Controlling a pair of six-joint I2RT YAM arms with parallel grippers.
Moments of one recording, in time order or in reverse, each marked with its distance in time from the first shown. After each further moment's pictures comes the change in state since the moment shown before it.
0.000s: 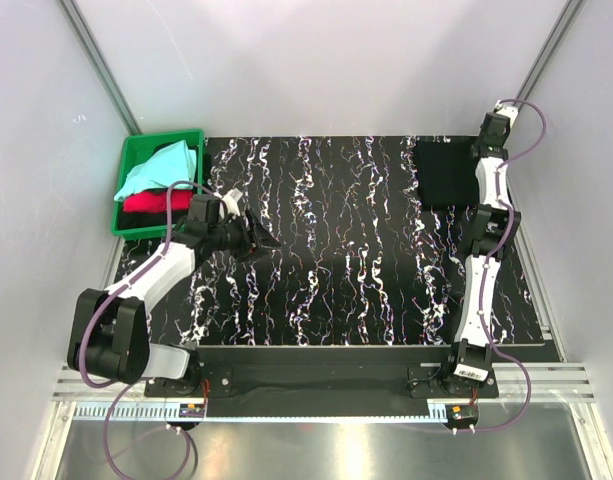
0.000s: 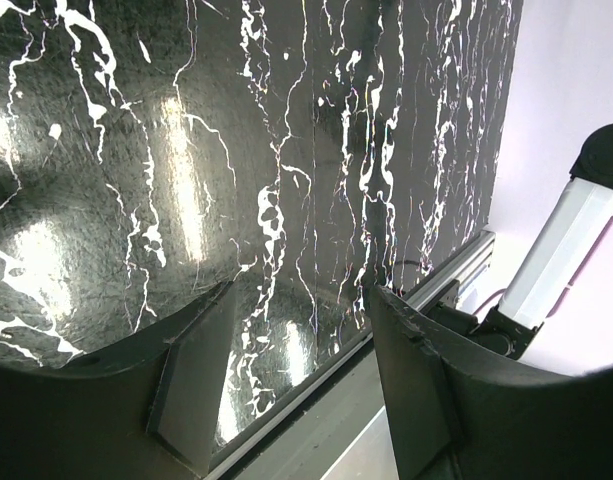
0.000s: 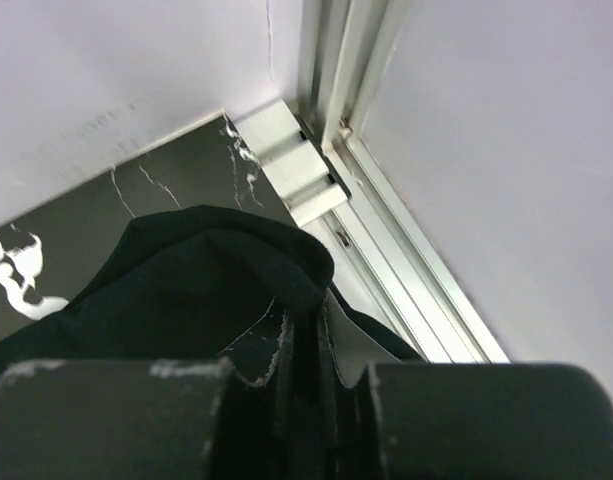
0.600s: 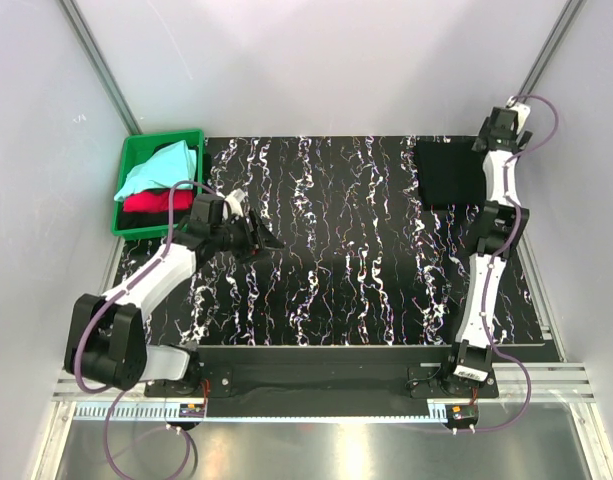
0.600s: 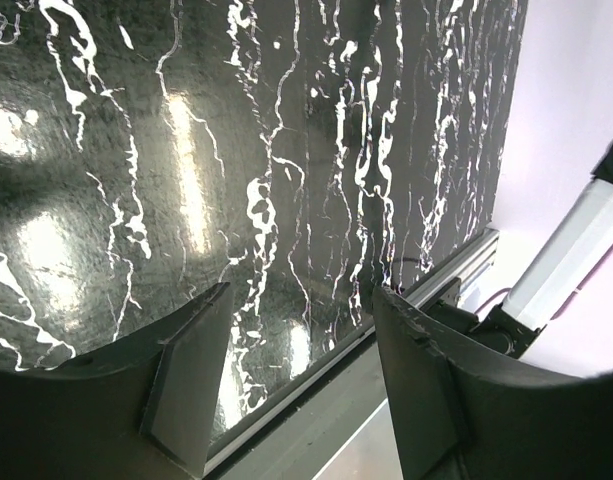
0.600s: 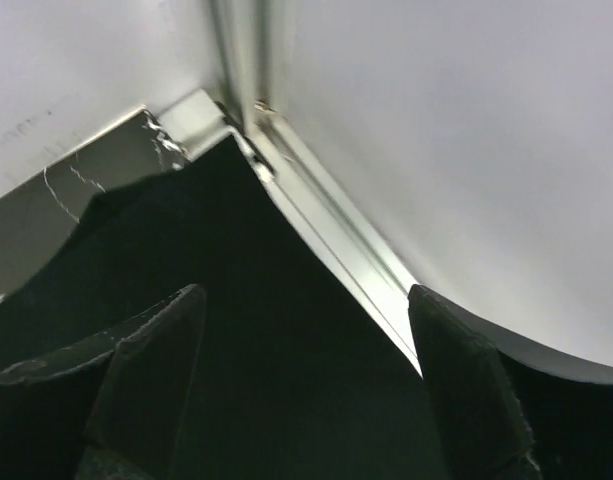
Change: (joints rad) left arm -0.044 -0.017 0.018 -0.037 -0.040 -0.019; right arm -0.012 -0.063 -0.037 -0.071 0.094 0.046
